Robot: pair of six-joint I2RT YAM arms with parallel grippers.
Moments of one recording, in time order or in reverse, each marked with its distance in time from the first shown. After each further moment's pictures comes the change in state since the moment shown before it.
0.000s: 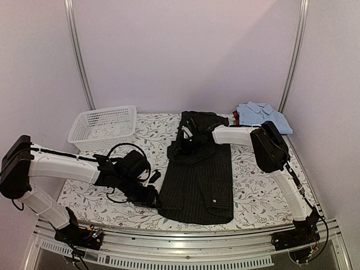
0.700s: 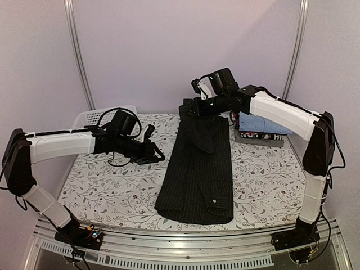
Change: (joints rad) left arm 0.294 0.038 0.289 0.047 0.080 0.082; right arm 0.005 -0.558 -0.126 -0.213 0.163 -0.242
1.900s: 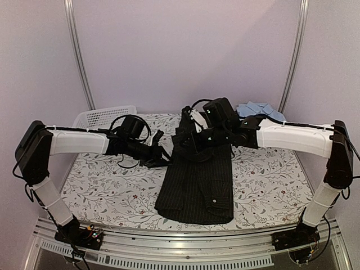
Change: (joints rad) left arm 0.011 0.176 0.023 0.161 0.158 -0.027; right arm 0.197 -0.243 -0.488 0.230 0.108 -0.082
